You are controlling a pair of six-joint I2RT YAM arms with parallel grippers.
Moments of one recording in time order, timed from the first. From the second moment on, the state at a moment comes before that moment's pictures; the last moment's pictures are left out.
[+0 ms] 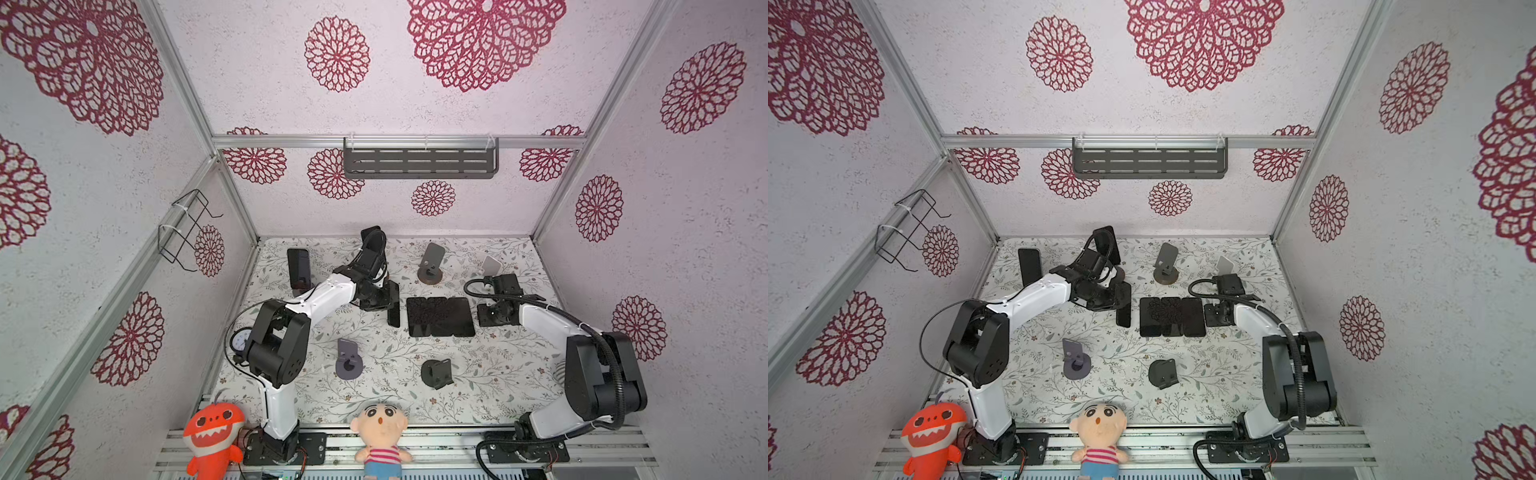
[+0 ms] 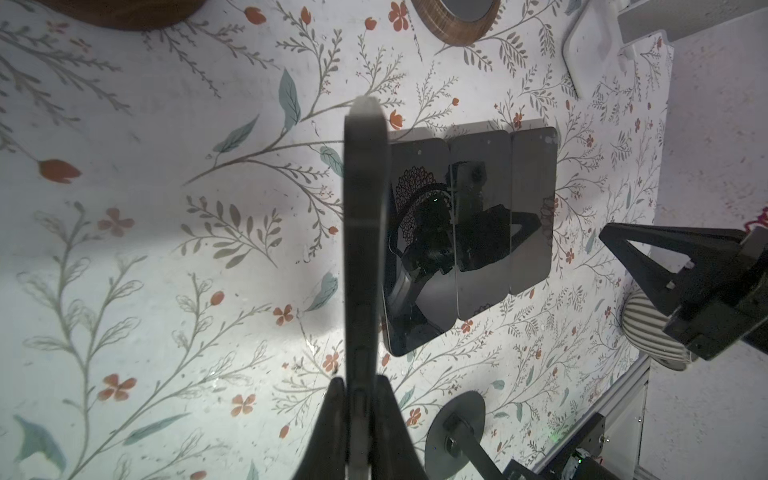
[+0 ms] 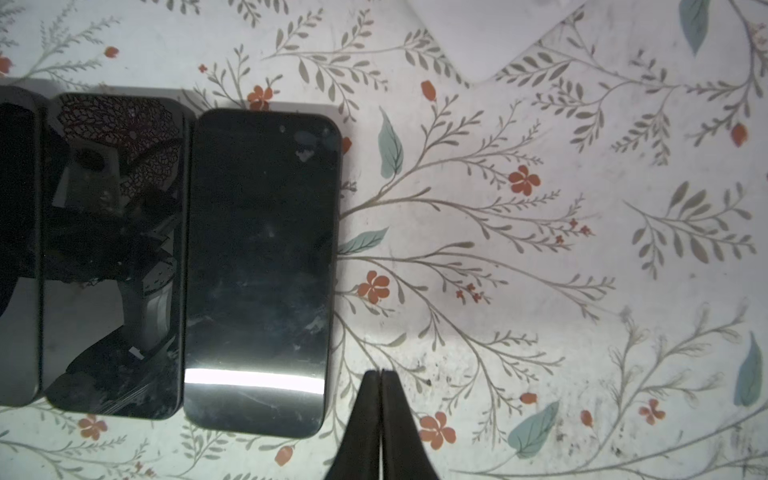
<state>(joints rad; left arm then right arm) -0.51 1.93 1.46 -0.64 0.33 -0.51 0.15 1.55 0.91 -0.47 0.01 0.04</state>
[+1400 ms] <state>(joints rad) -0.52 2.13 1.66 -0.83 0.42 -0.63 0.15 1.70 0.94 -0.46 0.00 0.02</state>
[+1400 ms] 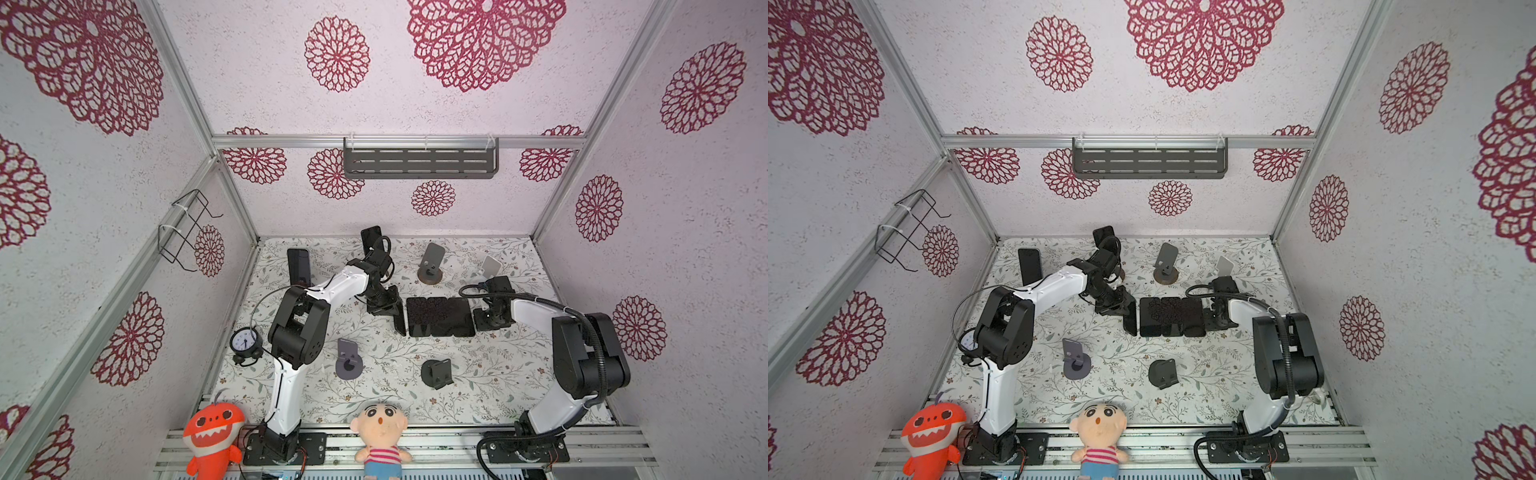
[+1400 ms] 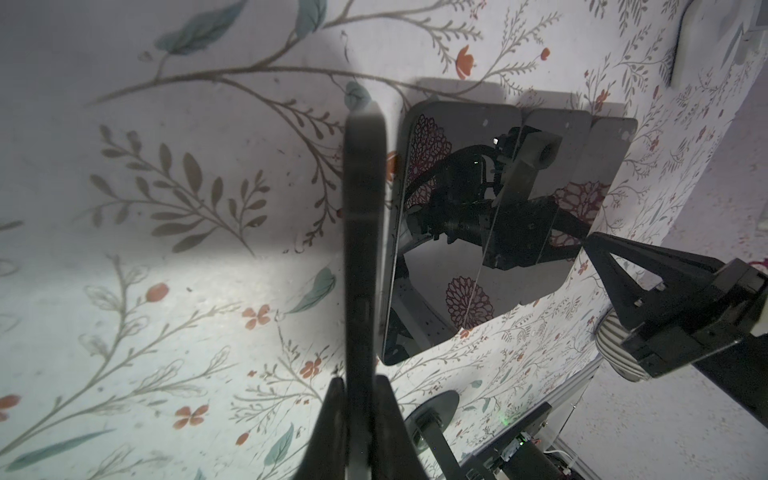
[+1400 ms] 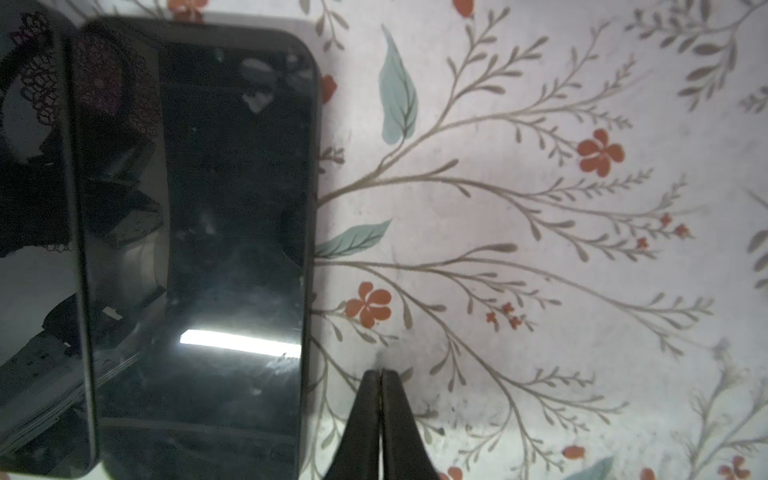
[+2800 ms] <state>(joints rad) -0.52 2.16 1.66 -0.81 0.46 -0.59 0.17 1.74 0.95 -0.34 -0.03 0.02</state>
